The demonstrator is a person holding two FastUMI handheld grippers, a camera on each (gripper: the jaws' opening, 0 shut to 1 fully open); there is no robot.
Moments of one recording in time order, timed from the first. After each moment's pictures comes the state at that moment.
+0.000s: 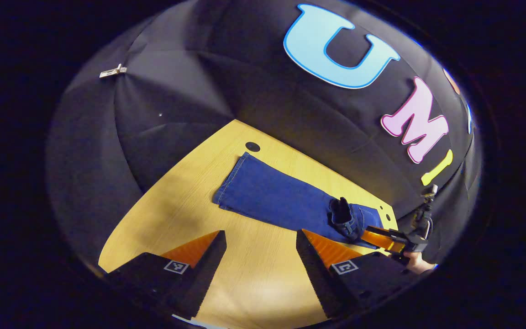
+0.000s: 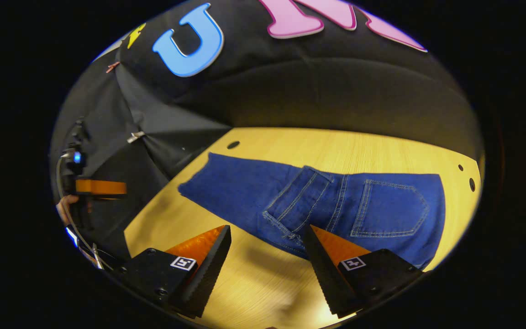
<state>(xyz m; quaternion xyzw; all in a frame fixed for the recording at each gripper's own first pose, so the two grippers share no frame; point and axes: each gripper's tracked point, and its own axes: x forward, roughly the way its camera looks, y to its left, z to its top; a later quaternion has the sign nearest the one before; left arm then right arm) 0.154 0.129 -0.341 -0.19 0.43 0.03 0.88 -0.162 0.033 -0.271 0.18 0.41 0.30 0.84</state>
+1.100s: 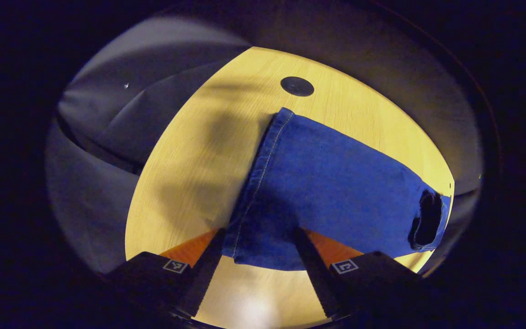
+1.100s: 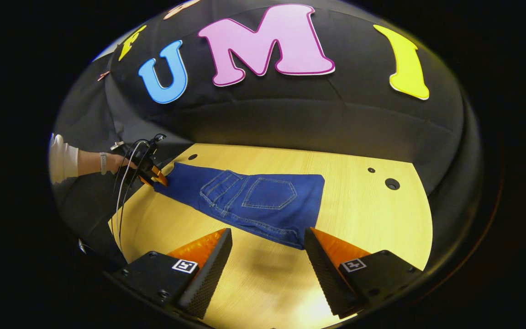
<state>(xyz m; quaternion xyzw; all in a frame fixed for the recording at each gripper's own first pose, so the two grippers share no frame) 0.262 0.165 -0.499 -0.07 0.68 0.09 0.73 -0.203 -0.177 -0.242 0.13 0.41 0.19 0.88</state>
